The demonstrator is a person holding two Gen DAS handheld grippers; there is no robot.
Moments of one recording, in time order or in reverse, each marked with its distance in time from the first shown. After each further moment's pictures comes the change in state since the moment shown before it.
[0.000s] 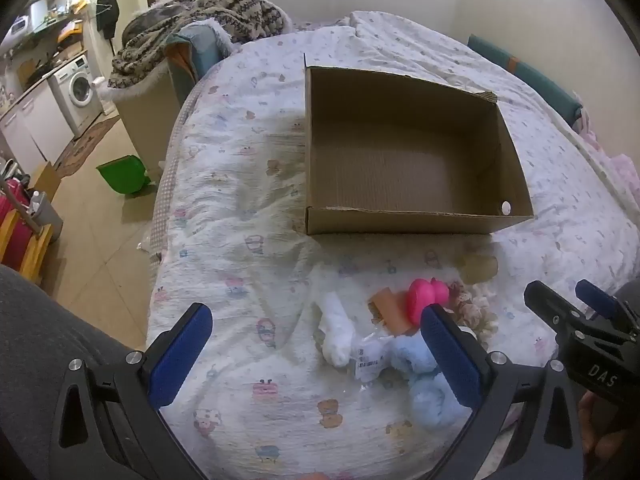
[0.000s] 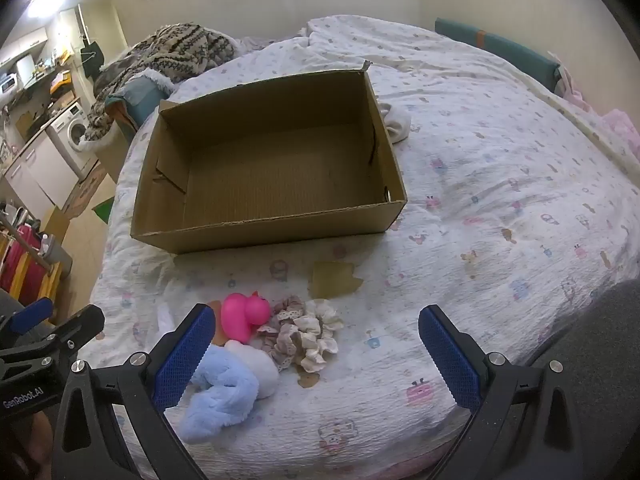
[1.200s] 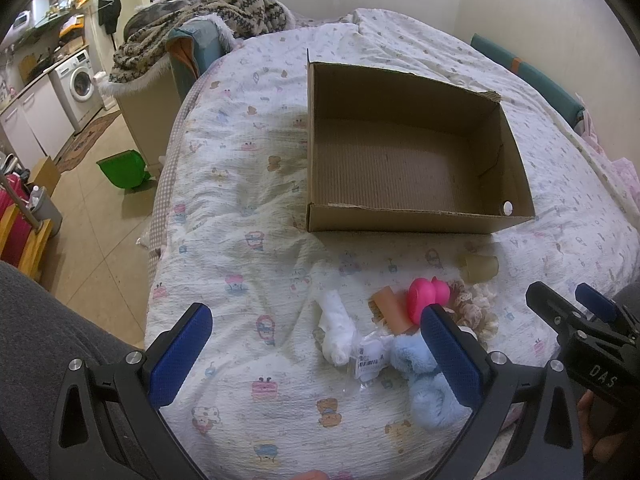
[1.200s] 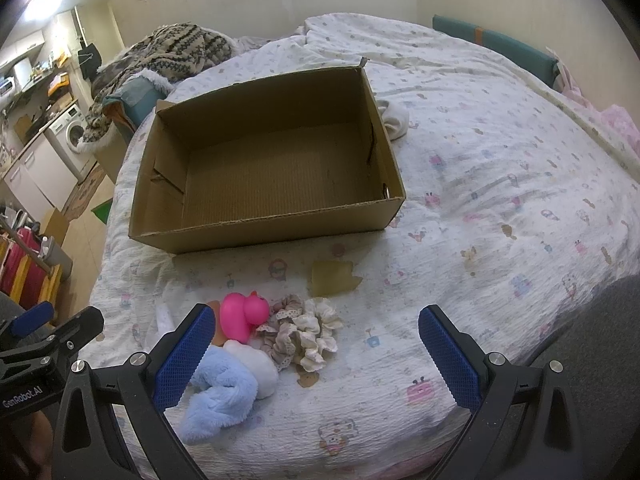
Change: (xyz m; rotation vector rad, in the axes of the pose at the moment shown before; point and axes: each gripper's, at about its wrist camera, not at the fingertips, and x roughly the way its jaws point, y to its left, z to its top) left arm 0.000 0.000 0.001 -0.007 0.007 0.000; right arm 0.001 0.000 0.000 -0.001 0.005 -0.001
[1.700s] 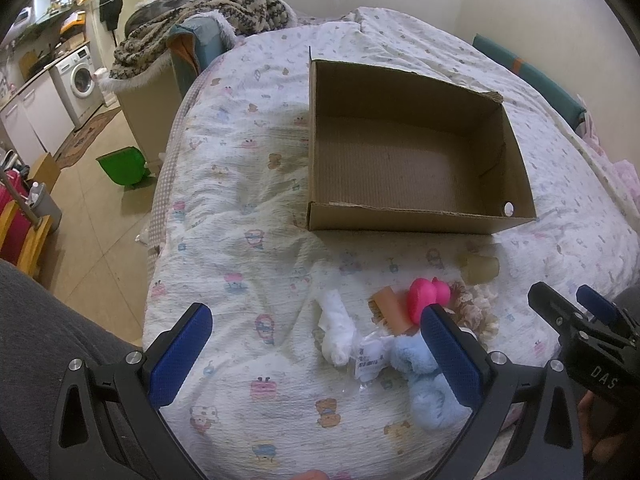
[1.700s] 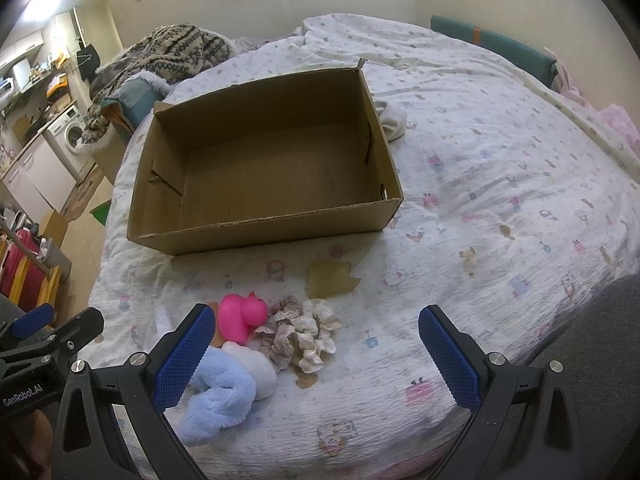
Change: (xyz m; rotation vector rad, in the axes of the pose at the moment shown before) left arm 0.007 0.003 -0.005 -0.009 0.007 -0.002; right arm -0.003 -0.002 0.001 0.003 -0.002 -0.004
